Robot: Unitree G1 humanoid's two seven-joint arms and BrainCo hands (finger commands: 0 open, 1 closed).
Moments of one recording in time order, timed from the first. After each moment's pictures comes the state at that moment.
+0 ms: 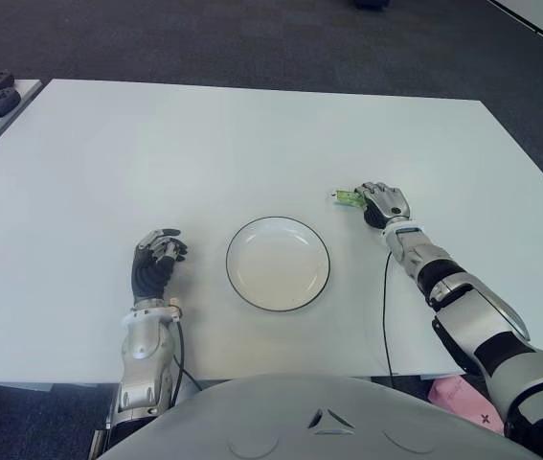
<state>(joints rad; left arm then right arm) 0.41 -0.05 0.10 -0.04 0.00 -0.20 0.11 -0.61 -0.41 0.65 1.20 -0.85 -0.08 -0.44</state>
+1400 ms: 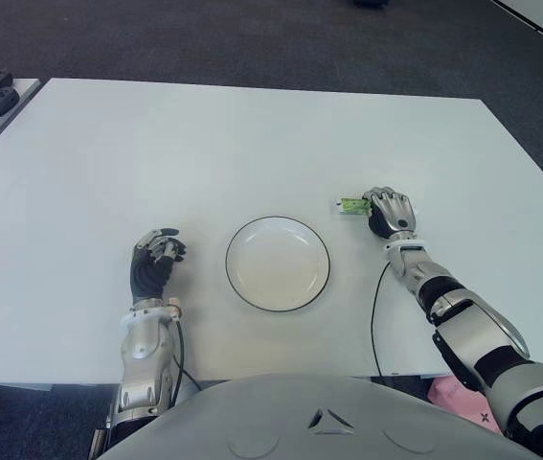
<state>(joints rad) 0.41 -0.05 0.10 -0.04 0.01 -0.19 0.11 -0.51 -0.42 0.59 1.20 -0.78 -0.16 -0.75</state>
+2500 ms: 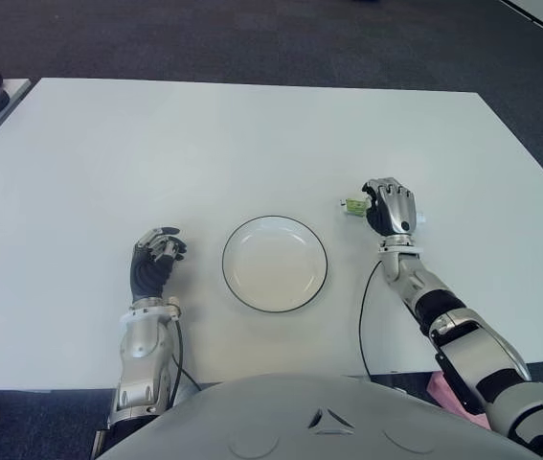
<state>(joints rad) 0.40 -0.04 0.10 -0.04 0.01 -0.19 0.11 -0.40 -0.41 0.45 0.89 -0.73 -0.25 -0.95</state>
